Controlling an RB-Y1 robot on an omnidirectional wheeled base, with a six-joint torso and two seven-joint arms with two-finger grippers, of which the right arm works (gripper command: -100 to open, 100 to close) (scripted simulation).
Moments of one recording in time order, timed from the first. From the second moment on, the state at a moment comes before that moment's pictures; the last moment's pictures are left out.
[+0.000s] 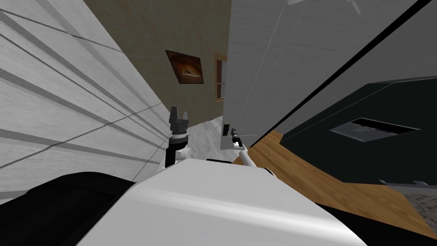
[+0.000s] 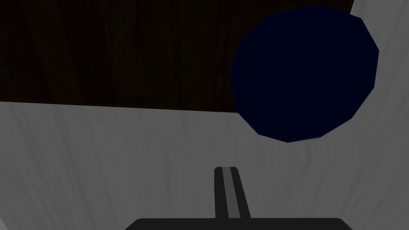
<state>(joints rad) -0.30 -0.07 0.13 -0.92 -0.27 -0.39 0.20</state>
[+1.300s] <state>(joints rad) -0.30 -0.05 0.16 -0.92 -0.27 -0.38 0.18</state>
